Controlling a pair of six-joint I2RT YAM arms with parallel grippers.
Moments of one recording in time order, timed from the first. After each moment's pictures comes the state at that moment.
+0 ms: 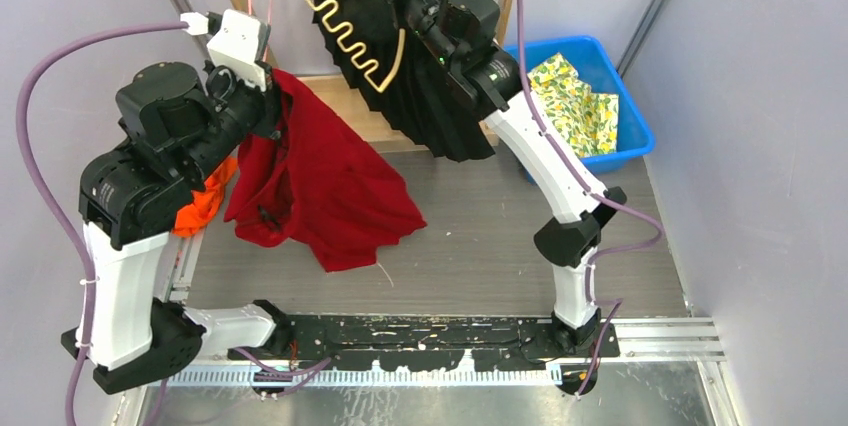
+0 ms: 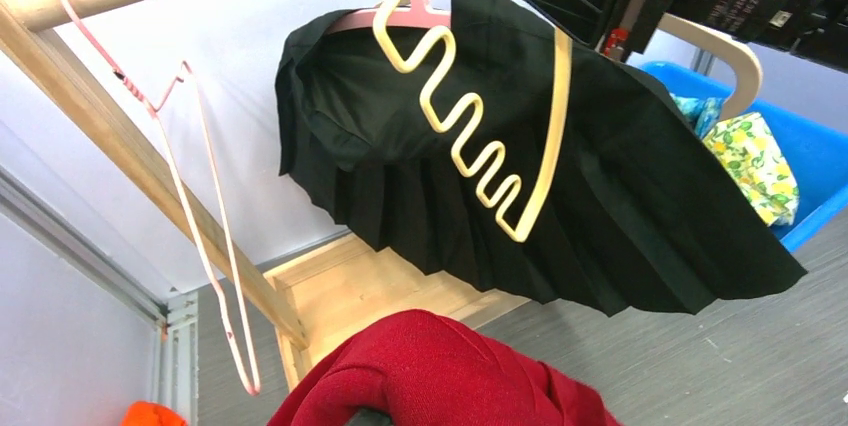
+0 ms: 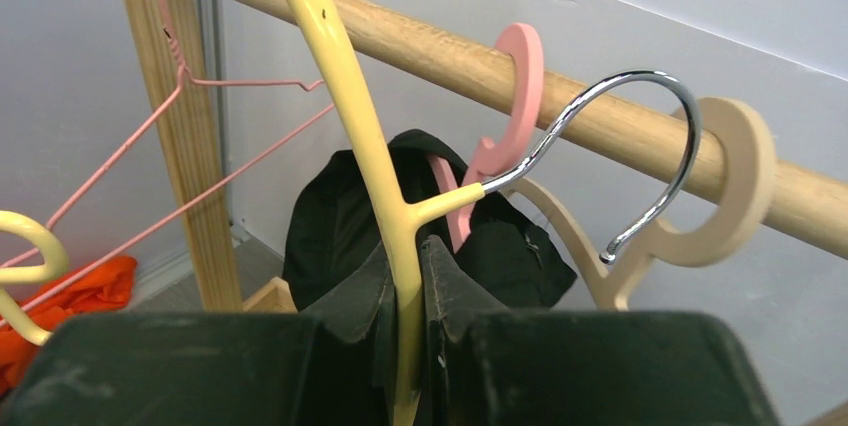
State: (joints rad) left arm -0.63 1.20 2.09 -1.04 -0.27 0.09; right arm 0.73 1.93 2.42 -0.21 0.13 -0.27
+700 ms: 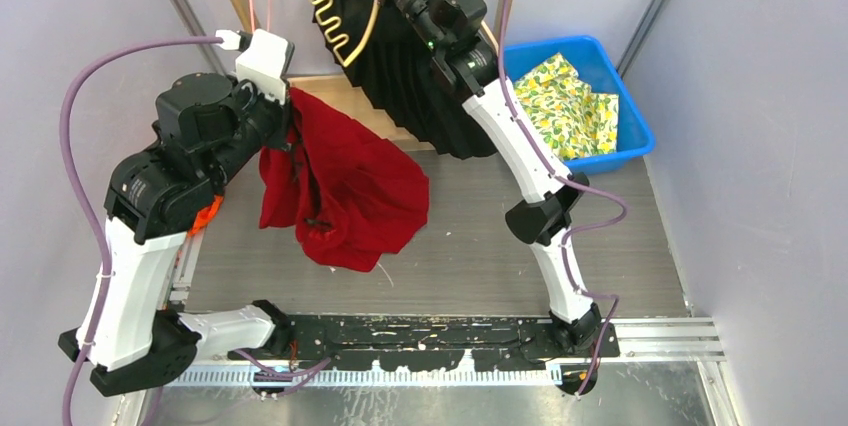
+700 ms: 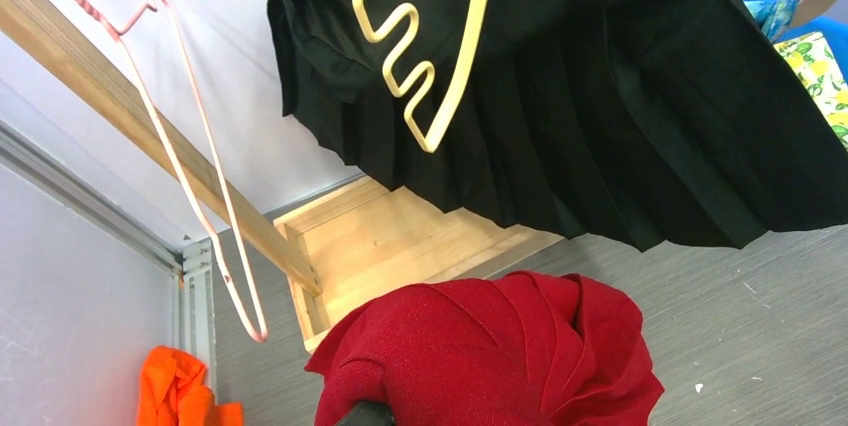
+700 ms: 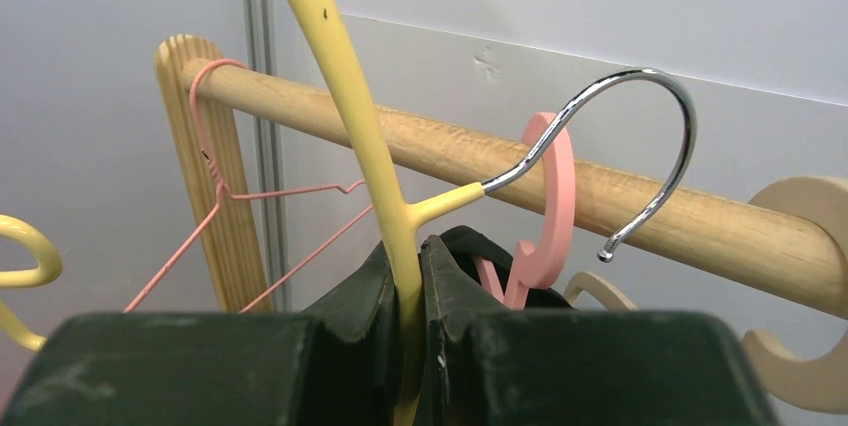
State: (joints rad) left arm -0.63 1.16 1.92 -1.02 -0.31 0.11; right arm 0.69 2.20 2.72 -0.06 0.00 -0.10
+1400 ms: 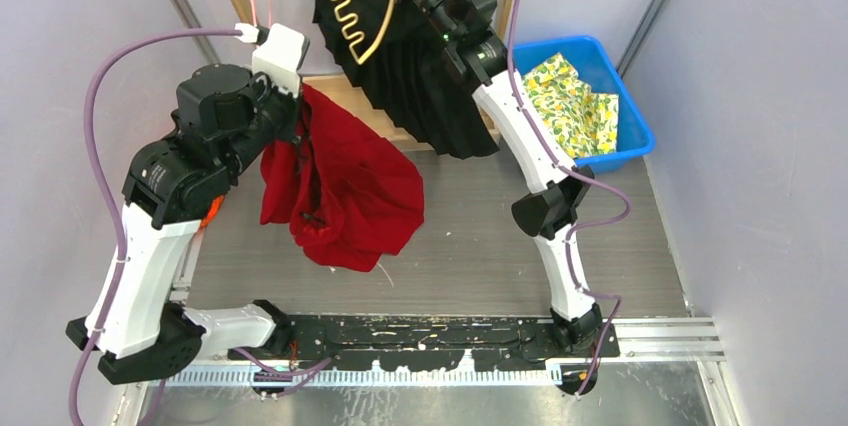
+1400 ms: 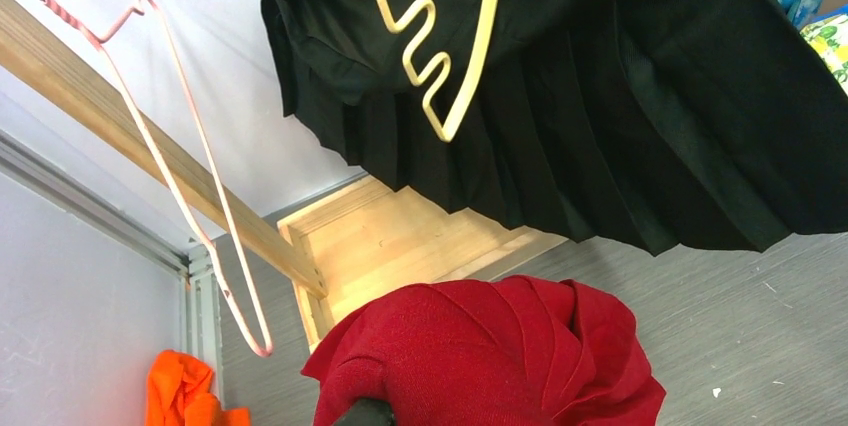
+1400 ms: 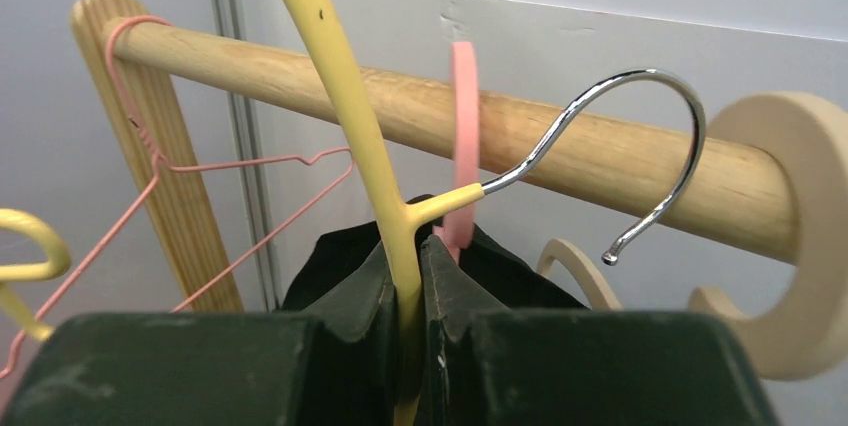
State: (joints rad) left arm -0.63 1.20 1.90 -0.98 -0.33 0.13; right arm 0.60 2.22 2.67 -0.02 -0.08 -0.03
